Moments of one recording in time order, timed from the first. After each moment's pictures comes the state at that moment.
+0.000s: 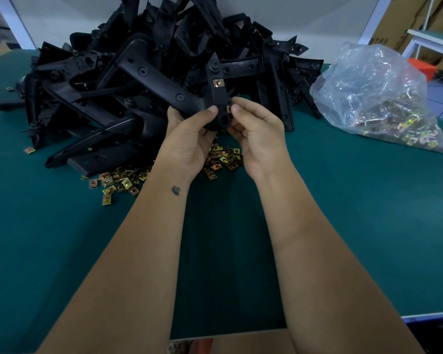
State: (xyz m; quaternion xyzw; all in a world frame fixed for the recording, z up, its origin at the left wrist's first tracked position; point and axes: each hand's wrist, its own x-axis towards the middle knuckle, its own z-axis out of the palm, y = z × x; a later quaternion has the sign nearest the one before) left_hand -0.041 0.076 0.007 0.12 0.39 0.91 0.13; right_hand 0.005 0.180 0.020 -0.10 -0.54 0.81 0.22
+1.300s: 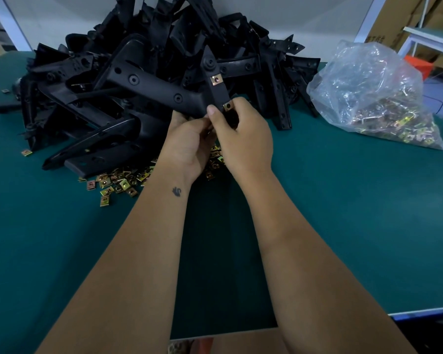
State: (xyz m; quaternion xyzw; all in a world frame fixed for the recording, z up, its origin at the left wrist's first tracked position) left_hand -0.034 0.080 0.011 0.06 0.42 0.89 0.15; right_hand 0.009 0.162 0.014 -0.10 -0.85 0.38 0.35
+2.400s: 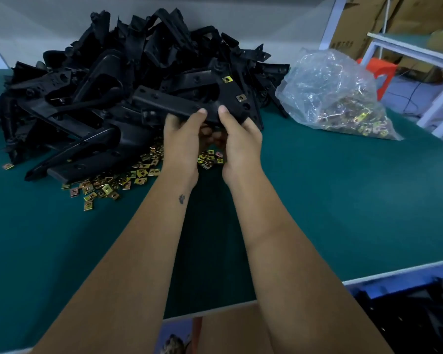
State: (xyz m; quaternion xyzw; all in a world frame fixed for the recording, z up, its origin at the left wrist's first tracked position) left_hand 0.001 0.102 0.023 0.07 0.55 0.83 0.06; right_hand 0.029 0.171 0.024 -0.16 -0.46 0.83 0.29
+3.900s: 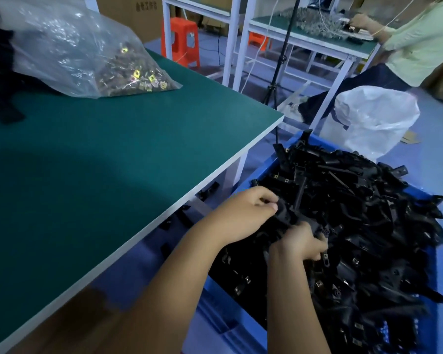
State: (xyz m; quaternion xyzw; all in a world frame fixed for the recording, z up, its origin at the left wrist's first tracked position) left_hand 0.286 0.272 -0.028 0.55 0.60 0.31 0.49; right_hand 0.402 0.335 -0.111 -0.65 0.00 0.39 0.65
